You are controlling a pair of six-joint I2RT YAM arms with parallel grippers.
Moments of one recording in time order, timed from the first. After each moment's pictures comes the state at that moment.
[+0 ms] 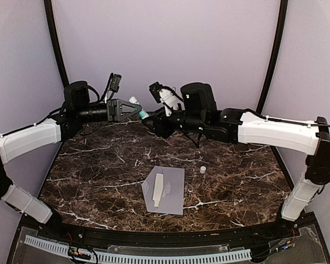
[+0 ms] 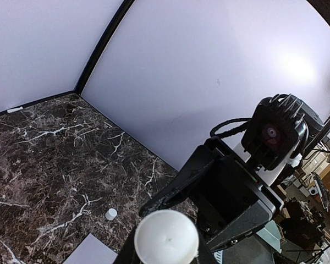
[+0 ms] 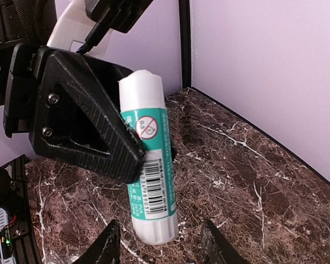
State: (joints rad) left arm -0.48 1.40 1.08 0.23 0.86 -0.53; right arm 1.02 1.68 1.46 -0.08 -0.01 0.06
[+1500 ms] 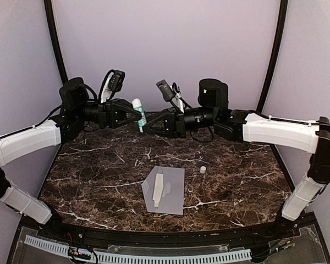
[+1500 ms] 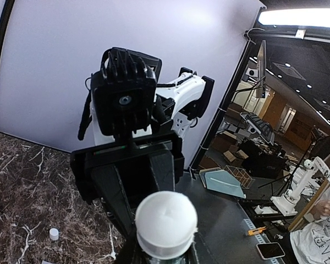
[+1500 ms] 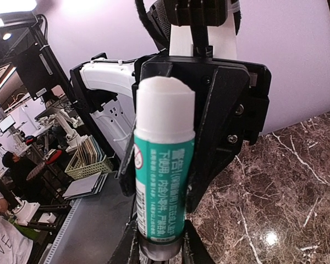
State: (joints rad) left arm -0.57 1.37 1.08 0.42 1.20 -0.50; right arm 0.91 1.65 1.37 0.20 -0.88 0.35
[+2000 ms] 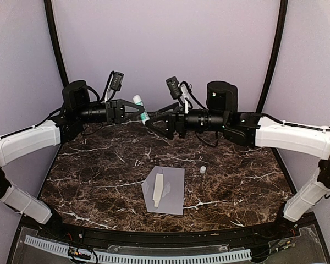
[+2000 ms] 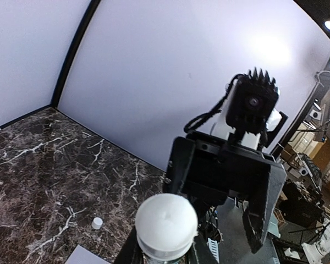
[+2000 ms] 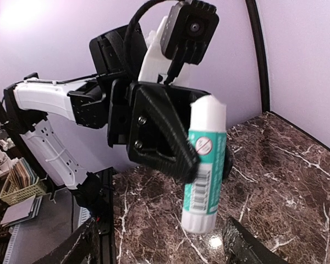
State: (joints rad) left arm -0.53 1.37 1.07 0.31 0.94 -0.49; right arm 0.94 1.52 1.27 0.16 -0.48 0.24
